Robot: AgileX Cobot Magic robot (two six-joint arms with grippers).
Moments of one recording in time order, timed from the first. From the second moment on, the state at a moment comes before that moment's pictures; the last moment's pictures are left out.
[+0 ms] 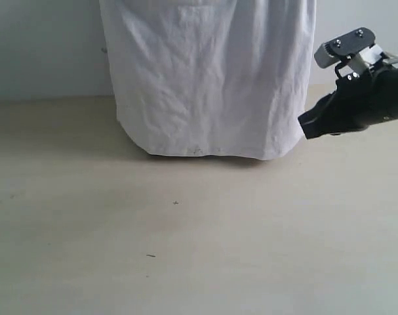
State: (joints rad) left arm 0.12 0.00 0.00 0.10 0.37 -0.08; right arm 0.07 1.65 -0.97 1.08 0.48 -1.42
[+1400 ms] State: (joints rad) left arm 0.12 0.00 0.00 0.10 0.37 -0.08; right arm 0.02 1.69 -1.30 1.25 0.81 -1.31
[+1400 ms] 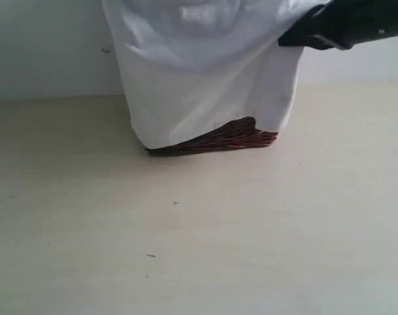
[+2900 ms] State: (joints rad) left arm 0.12 0.00 0.00 0.10 0.37 -0.08; right arm 0.02 1.44 -2.23 1.70 0.62 -1.59
